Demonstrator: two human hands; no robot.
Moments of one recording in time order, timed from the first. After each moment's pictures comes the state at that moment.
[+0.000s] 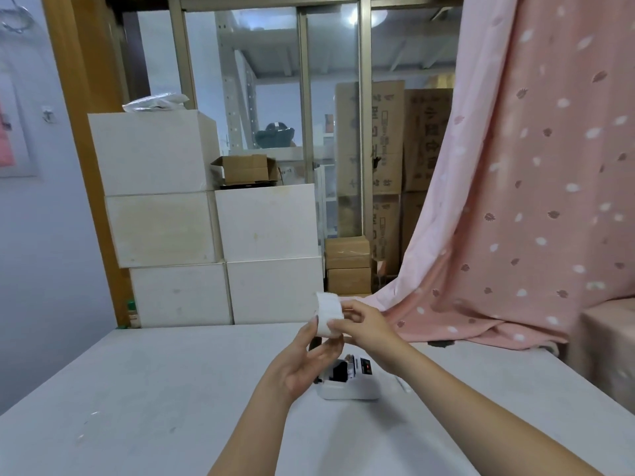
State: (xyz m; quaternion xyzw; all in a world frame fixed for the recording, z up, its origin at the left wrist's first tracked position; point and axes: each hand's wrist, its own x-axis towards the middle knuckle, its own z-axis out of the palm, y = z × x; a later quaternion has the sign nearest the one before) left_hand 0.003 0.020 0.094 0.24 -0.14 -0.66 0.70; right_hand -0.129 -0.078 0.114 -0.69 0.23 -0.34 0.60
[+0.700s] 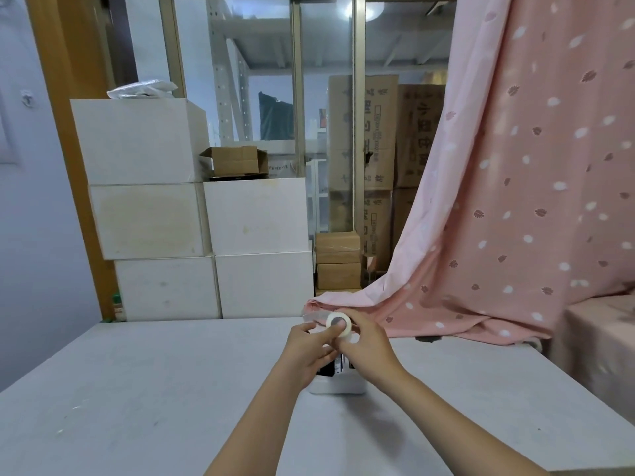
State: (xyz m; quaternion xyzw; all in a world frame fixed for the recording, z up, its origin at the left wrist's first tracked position) left_hand -0.030 0.002 0.099 0.51 -0.24 -0.48 0.67; right_hand -0.152 -0.061 0.089 -0.77 0.26 -0.43 0.40
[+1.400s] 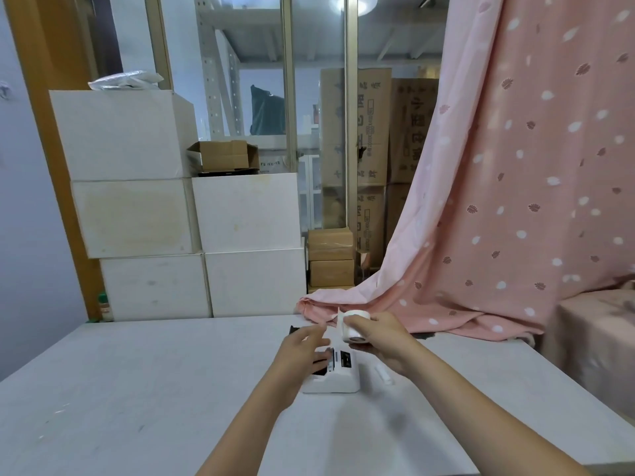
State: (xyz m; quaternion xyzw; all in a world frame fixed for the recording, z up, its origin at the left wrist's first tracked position) left_hand -0.033 0.015 0.086 0.59 -0.36 -0.41 0.59; right_hand -0.175 -0.093 0.107 -0.61 0.36 -0.33 0.63
